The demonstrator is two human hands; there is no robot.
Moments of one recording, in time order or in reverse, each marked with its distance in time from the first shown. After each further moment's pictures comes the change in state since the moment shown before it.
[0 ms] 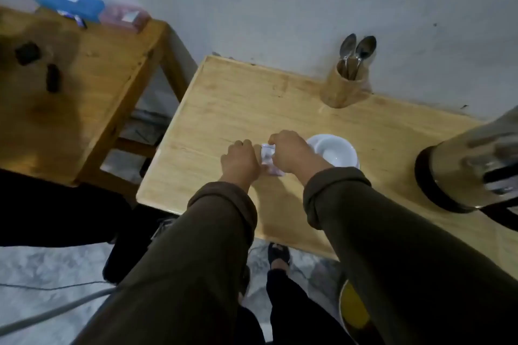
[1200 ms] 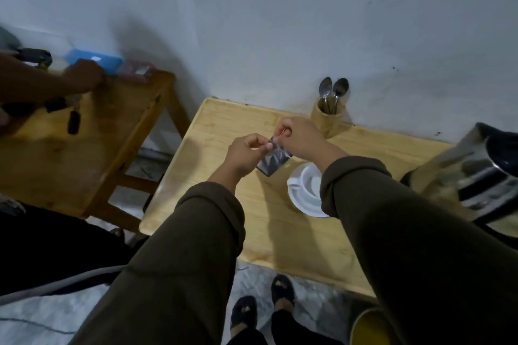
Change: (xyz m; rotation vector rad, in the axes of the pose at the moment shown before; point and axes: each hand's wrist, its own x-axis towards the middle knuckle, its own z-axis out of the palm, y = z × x) left_hand -0.013 0.042 -0.078 -0.846 0.037 0.260; right_hand -0.025 0.024 -0.087 0.422 0.311 -0.126
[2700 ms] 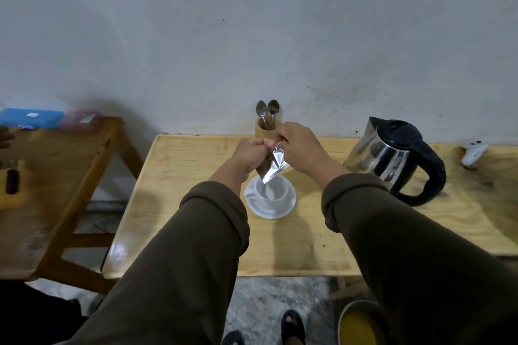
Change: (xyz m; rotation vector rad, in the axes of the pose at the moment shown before) left_hand -0.041 0.097 0.071 -0.092 -0.251 -0.056; right_hand -0.090 0.036 -0.065 -0.206 0.398 -0.147
